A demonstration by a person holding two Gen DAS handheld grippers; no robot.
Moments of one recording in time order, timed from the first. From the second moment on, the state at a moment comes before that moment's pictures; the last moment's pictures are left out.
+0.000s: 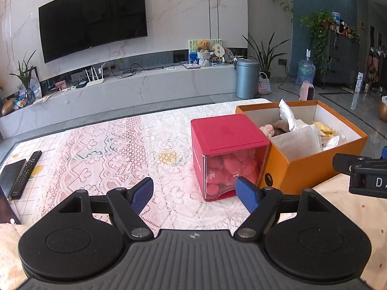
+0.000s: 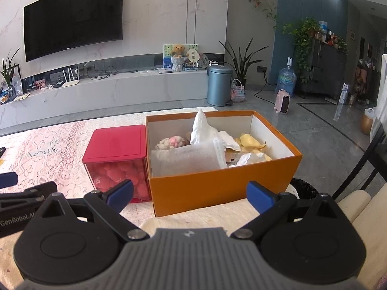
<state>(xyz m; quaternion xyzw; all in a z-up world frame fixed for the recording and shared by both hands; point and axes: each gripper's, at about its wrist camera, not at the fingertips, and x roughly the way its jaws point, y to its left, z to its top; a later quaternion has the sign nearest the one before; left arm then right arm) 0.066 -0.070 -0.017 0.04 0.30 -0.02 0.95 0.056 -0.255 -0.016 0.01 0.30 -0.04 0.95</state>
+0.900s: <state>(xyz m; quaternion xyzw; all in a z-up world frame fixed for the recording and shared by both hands) 0.065 -0.065 -0.014 0.03 0.31 -0.02 0.95 0.055 -0.249 -0.018 0.00 0.30 -0.04 0.95</state>
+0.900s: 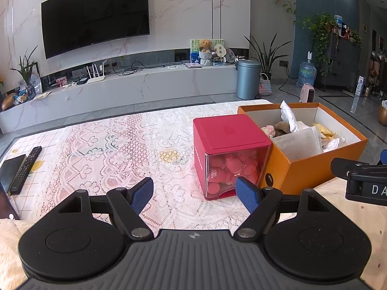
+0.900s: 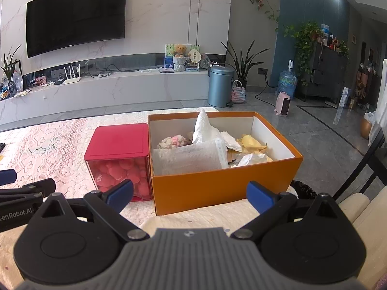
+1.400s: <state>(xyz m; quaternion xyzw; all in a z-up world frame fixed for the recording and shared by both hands) 0.064 -0.064 -0.014 0.02 0.31 -0.03 0.95 0.055 -0.247 -0.019 -0.01 0.30 -0.04 0.95</state>
